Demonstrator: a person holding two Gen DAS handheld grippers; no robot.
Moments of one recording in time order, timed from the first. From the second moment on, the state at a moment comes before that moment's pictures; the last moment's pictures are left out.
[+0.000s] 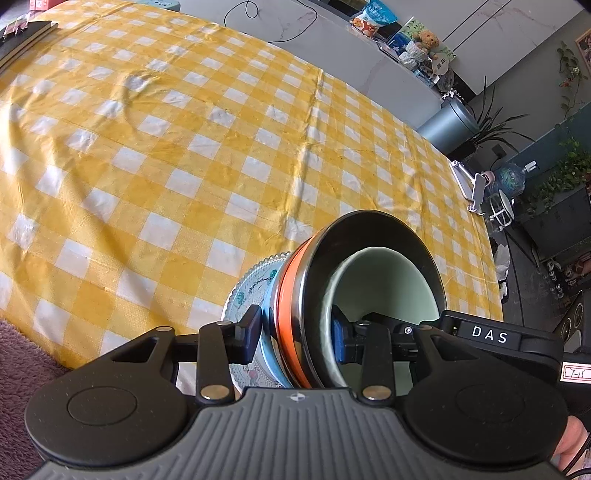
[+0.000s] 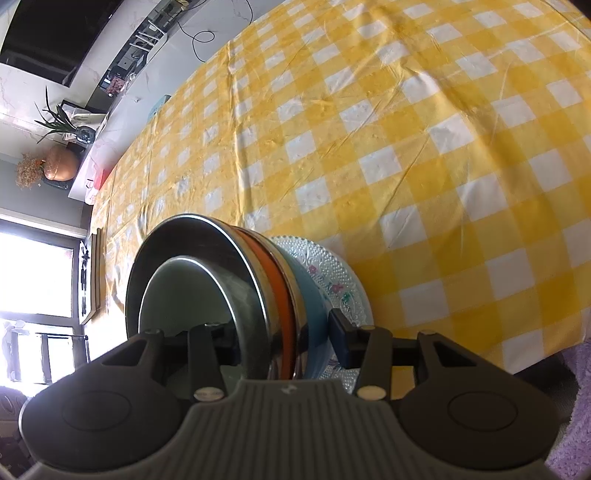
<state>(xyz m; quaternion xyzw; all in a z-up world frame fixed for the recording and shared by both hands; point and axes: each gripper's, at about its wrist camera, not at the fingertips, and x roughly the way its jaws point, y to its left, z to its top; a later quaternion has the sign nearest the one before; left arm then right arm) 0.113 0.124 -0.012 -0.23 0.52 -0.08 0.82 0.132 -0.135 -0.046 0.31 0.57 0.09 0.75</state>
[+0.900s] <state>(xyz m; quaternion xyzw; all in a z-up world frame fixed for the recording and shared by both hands) 0.039 0.105 0.077 -0.13 0.35 -0.08 0.92 0.065 -0.141 0.059 0.19 0.40 0.10 0.89</state>
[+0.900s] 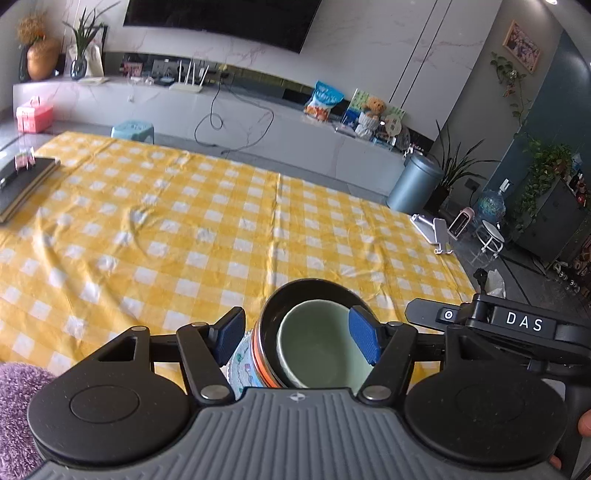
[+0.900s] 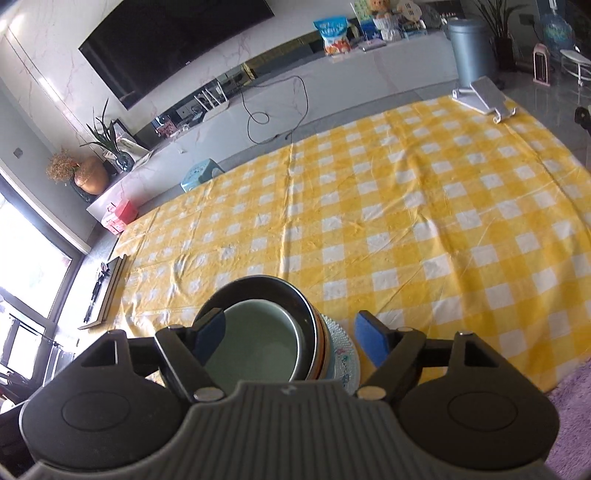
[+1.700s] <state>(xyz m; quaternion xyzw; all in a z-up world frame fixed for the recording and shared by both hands) -0.082 0.060 0.099 0.05 0.20 -0.04 0.98 -0.092 -0.137 0.080 -0.01 0.24 0.12 0.96</state>
